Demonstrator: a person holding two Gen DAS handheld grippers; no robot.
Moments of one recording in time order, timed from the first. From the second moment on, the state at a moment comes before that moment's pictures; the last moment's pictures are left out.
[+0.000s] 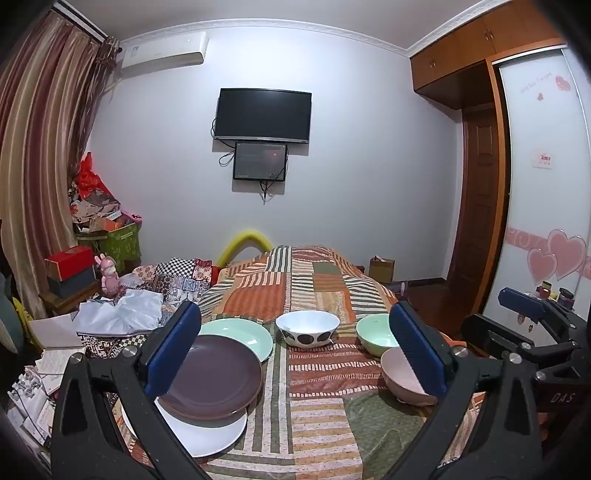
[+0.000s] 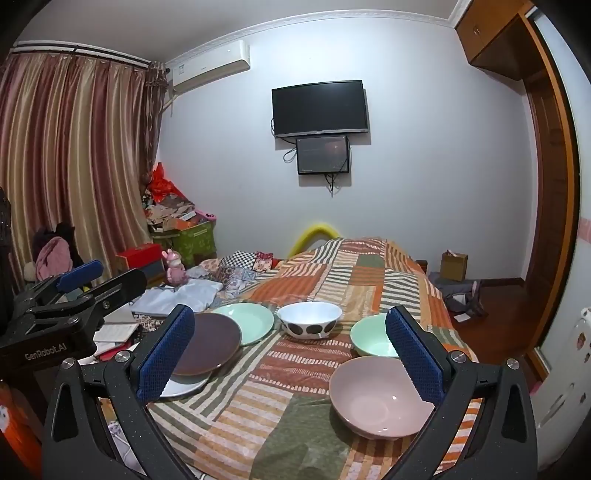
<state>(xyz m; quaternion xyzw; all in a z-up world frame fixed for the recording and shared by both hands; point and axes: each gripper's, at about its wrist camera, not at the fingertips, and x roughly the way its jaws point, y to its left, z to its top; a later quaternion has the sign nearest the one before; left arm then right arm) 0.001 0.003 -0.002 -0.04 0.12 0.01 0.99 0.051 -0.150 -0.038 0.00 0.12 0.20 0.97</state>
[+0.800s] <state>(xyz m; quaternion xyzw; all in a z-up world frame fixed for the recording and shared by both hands) 0.002 0.005 -0.003 -0.04 0.12 0.01 0.99 0.054 -0.150 -0.038 0.01 0.12 0.20 0.97</state>
